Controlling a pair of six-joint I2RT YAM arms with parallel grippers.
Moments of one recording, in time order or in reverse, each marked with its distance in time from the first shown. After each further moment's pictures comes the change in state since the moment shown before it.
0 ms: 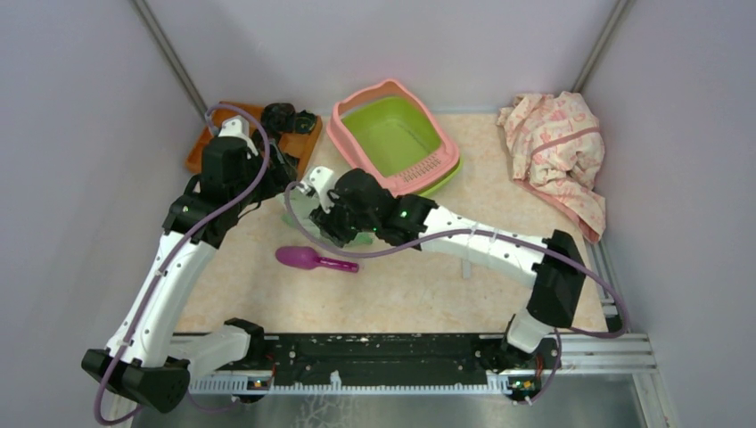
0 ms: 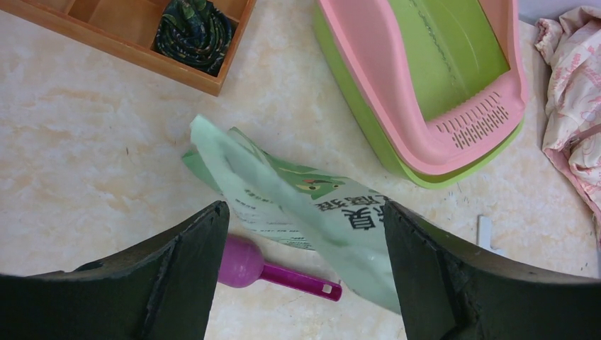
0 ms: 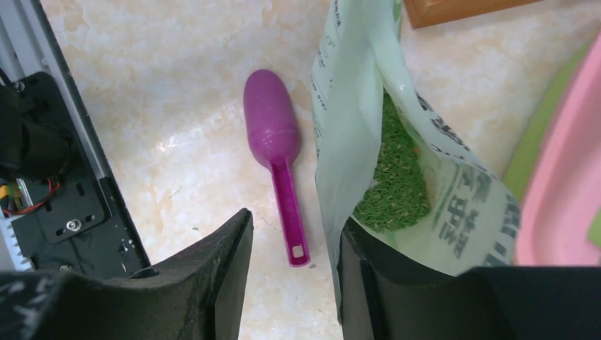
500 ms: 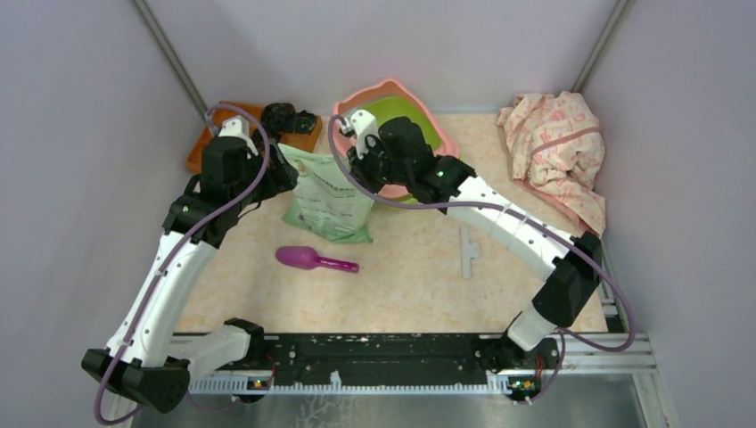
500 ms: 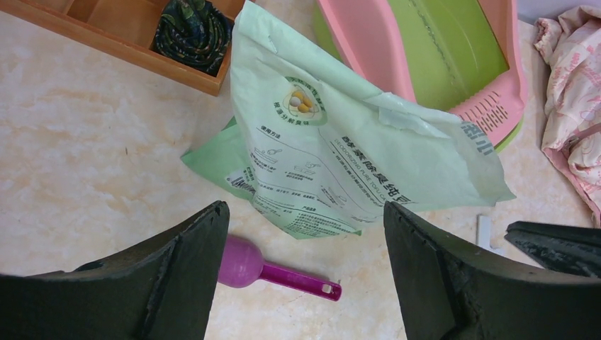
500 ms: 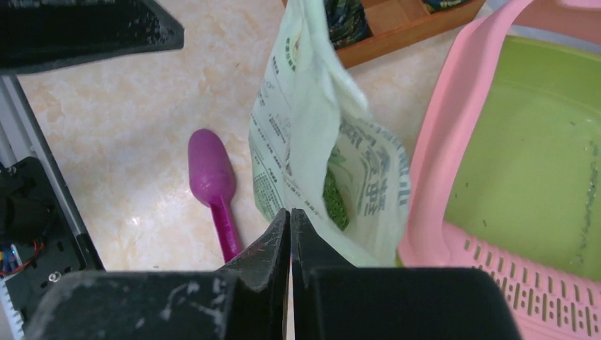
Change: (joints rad) left arm 0.000 0.000 0.000 0.001 0.003 0.000; right arm -0.247 -0.061 0.105 -0.031 -0.140 0.002
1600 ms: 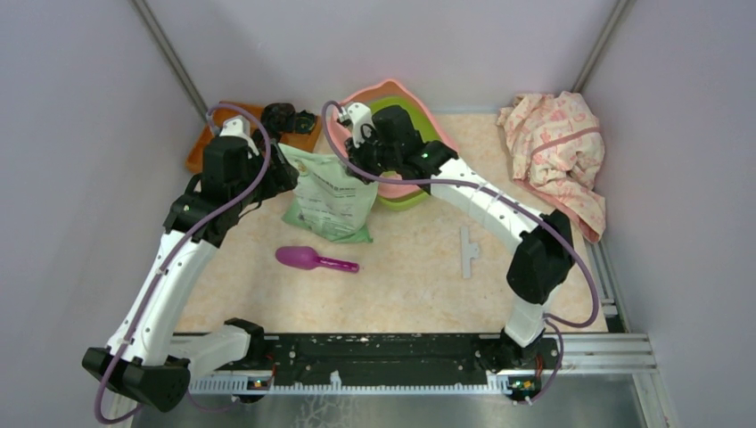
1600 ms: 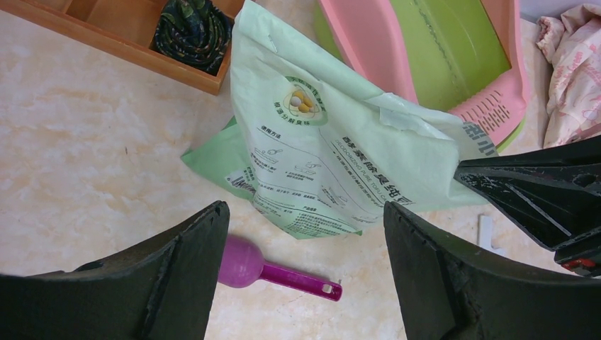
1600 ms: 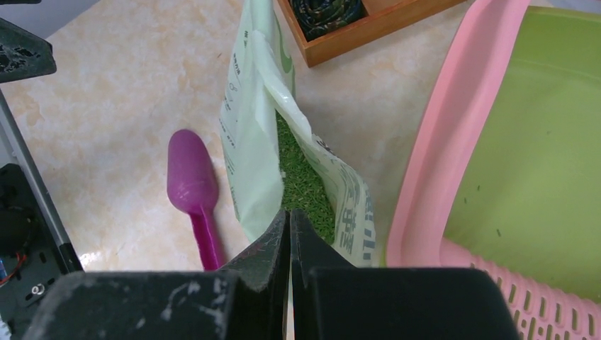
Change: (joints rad) left arm 0.000 0.006 0.000 0.000 0.000 0.000; right arm -0.102 0.187 0.133 -0.016 -0.110 0.008
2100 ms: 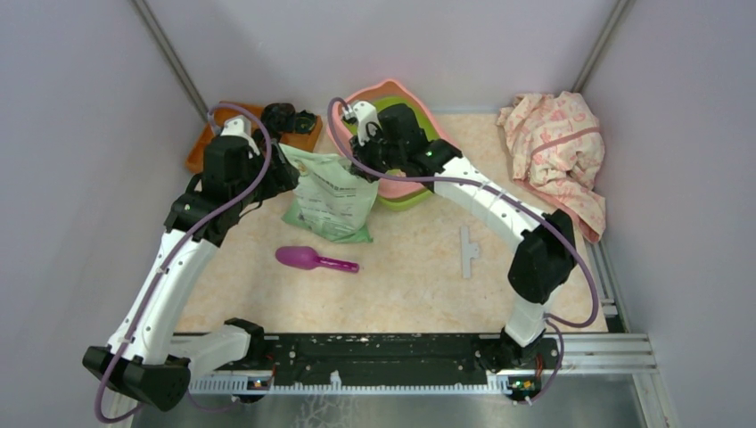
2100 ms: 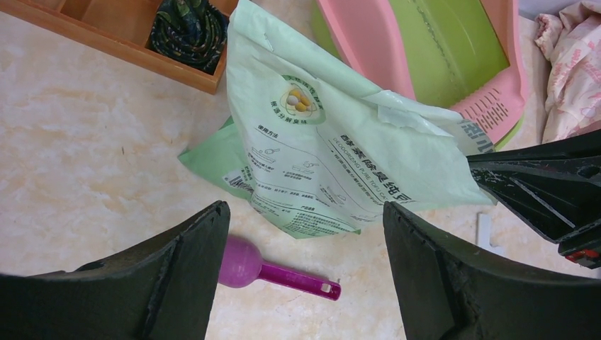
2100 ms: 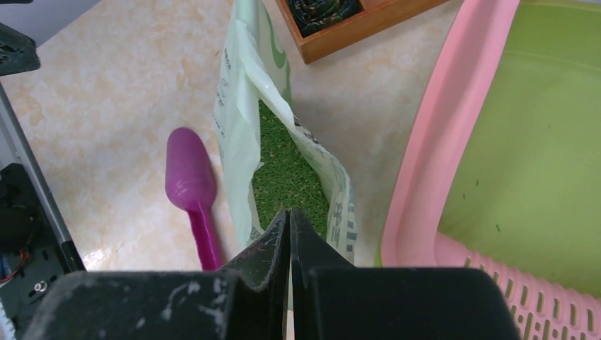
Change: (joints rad) left arm 0.000 0.005 0.000 0.003 0.008 0.000; right arm -0.032 -0.005 -0.022 0.009 -0.026 0.009
